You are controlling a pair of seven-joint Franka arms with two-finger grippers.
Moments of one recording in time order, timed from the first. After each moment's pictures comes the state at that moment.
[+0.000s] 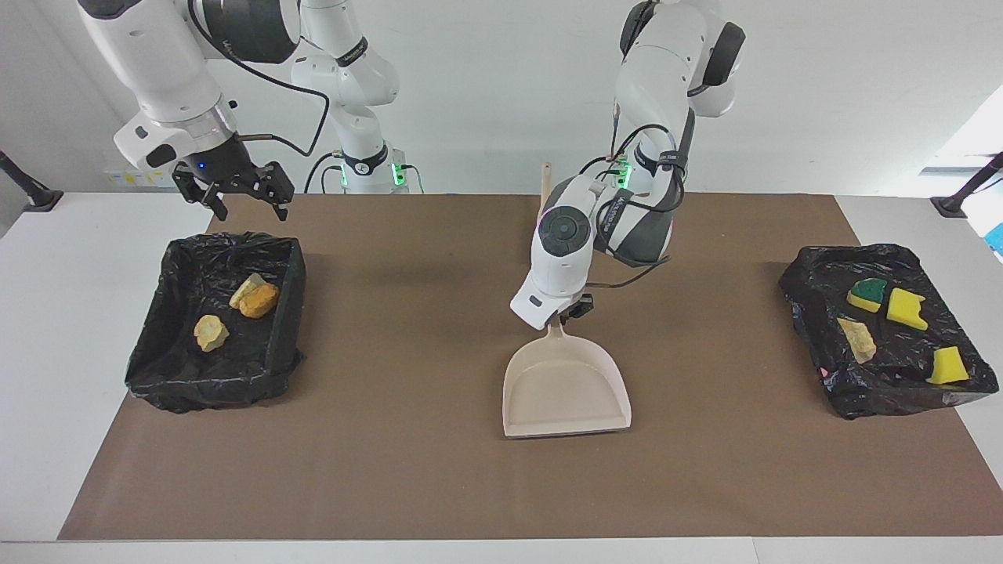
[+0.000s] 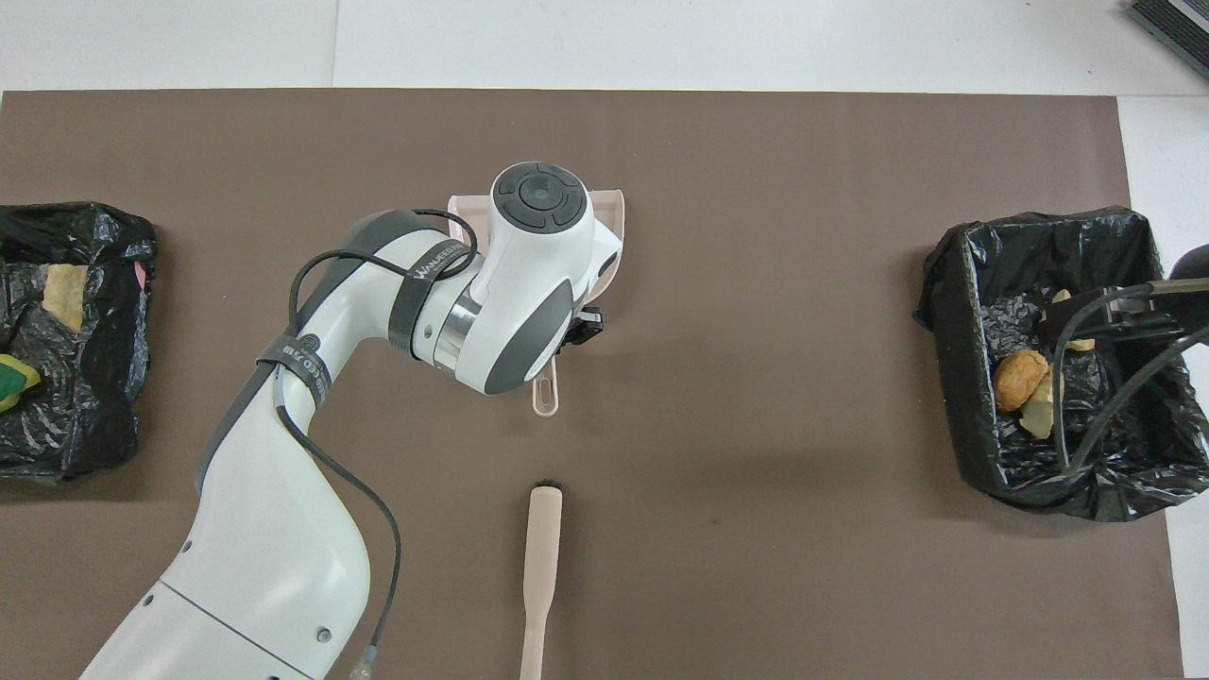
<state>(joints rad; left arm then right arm) -0.56 0.57 -0.04 -1.41 -0.01 1.82 -0.57 -0.09 -0.02 0.05 -1.64 -0.02 1.58 -0.04</state>
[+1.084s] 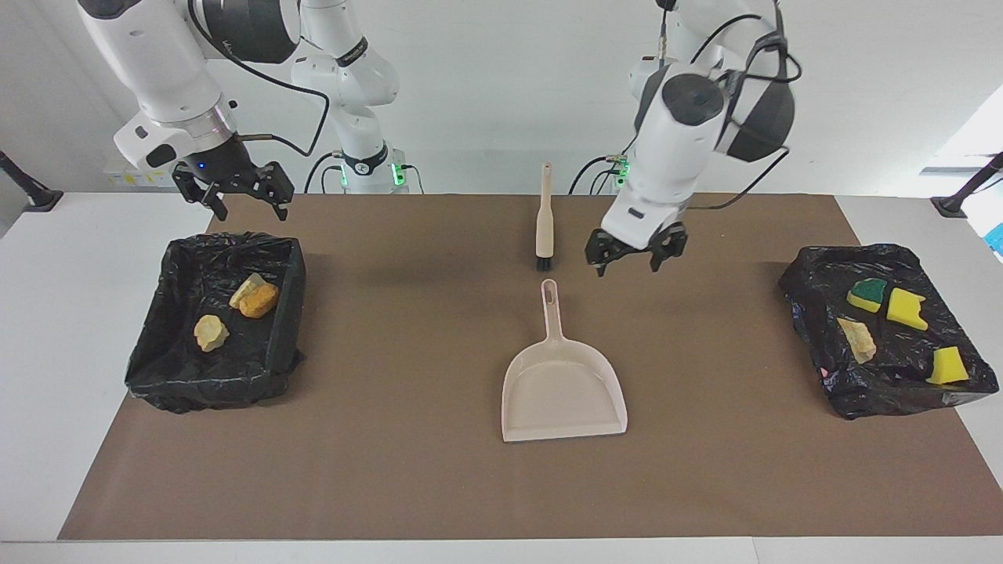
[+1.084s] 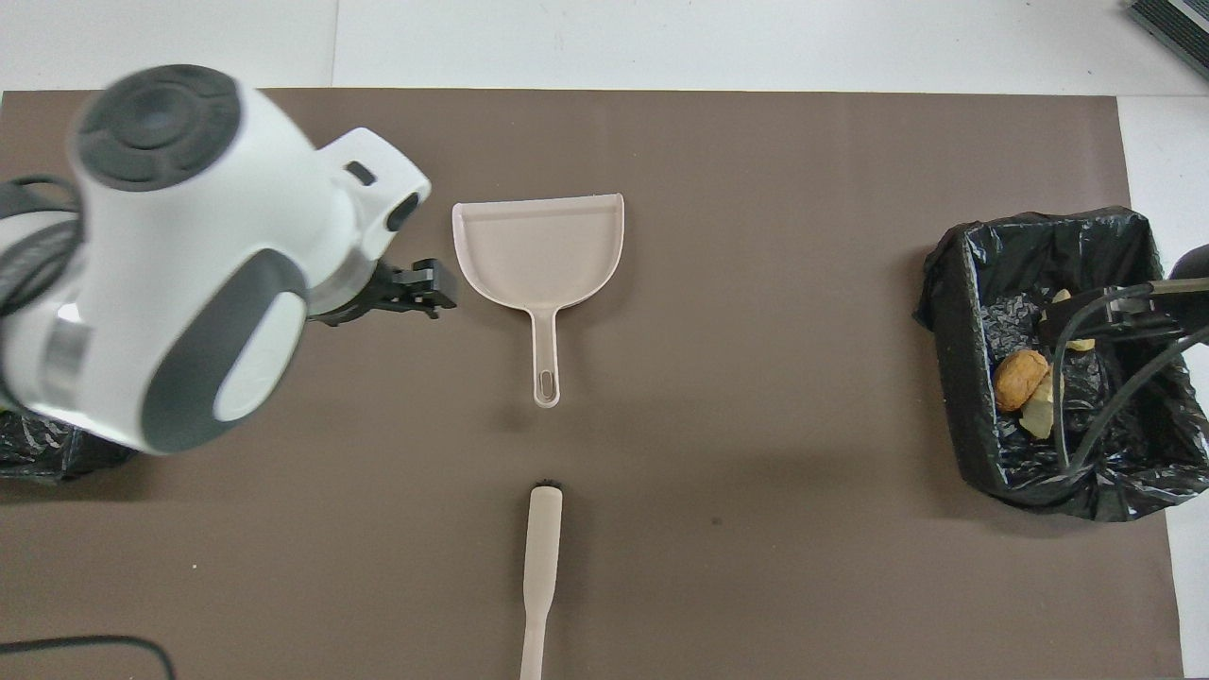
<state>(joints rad) -0.37 0.11 0.00 -1.57 -0.01 1.64 -0.36 -0.09 -0.02 0.05 -1.64 -0.02 1.58 -0.04</state>
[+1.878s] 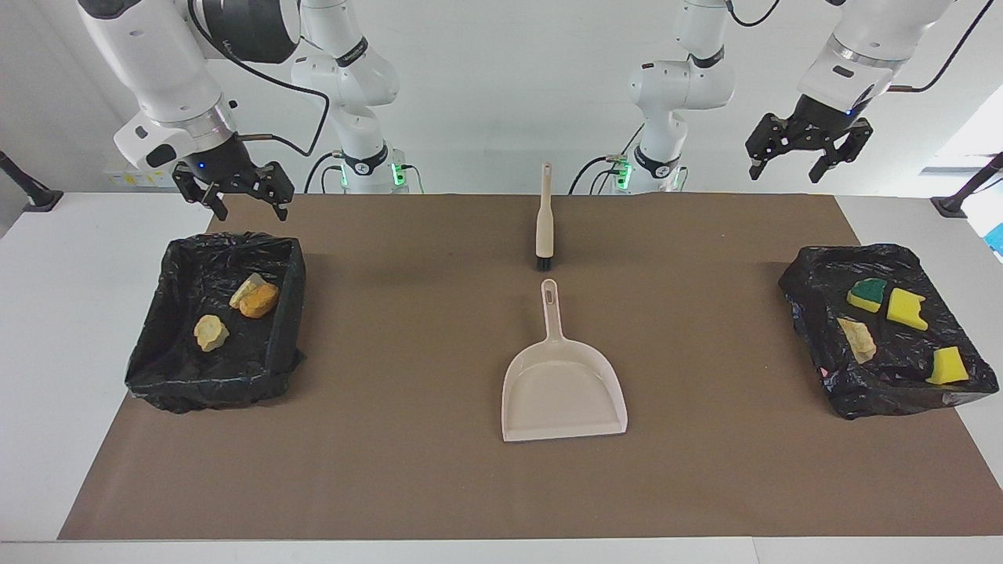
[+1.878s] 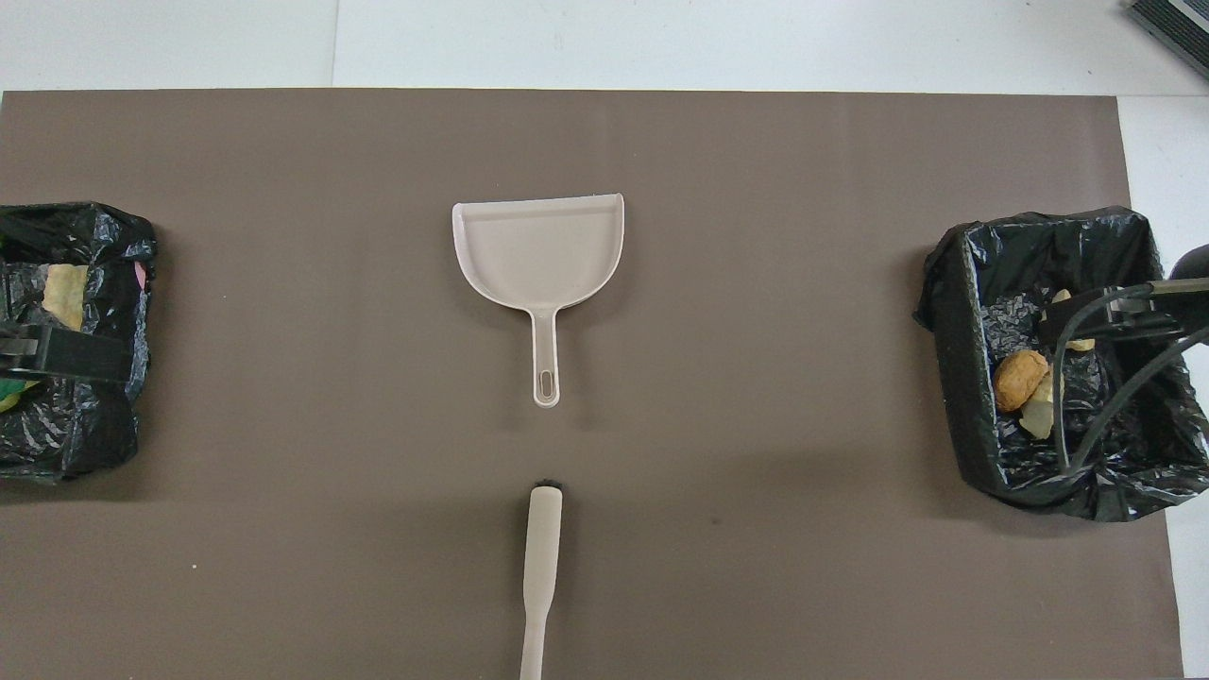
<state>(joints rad) -0.10 -0.11 0.00 -1.58 -0.01 1.46 0.02 -0.09 -0.02 0.05 -1.64 -0.02 1.58 -0.04</state>
